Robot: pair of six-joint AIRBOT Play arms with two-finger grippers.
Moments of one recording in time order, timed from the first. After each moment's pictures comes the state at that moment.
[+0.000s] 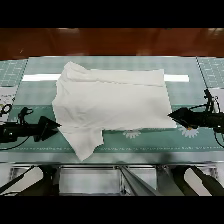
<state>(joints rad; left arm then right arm) 0.60 -1.17 0.43 0.77 -1.20 -1.17 -0.46 -0.95 0.53 -0.81 1.12 1.19</state>
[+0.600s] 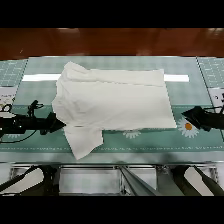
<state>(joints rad) 0.41 -1.22 0.49 0.75 -1.13 -1.16 -0.69 -0.97 0.55 -0.87 1.07 1.23</state>
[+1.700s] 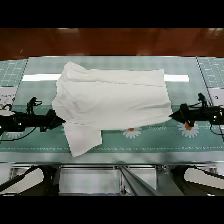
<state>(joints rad) 0.40 -1.21 0.53 0.71 -1.11 -1.15 -0.53 -1.37 0.74 -0.77 1.18 1.17</state>
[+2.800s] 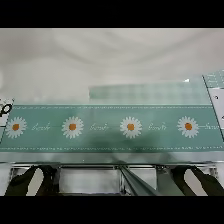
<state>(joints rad) 0.40 -0.67 1.81 0.82 -1.12 -1.30 -0.38 -0.86 2.03 -1.07 1.36 1.42</state>
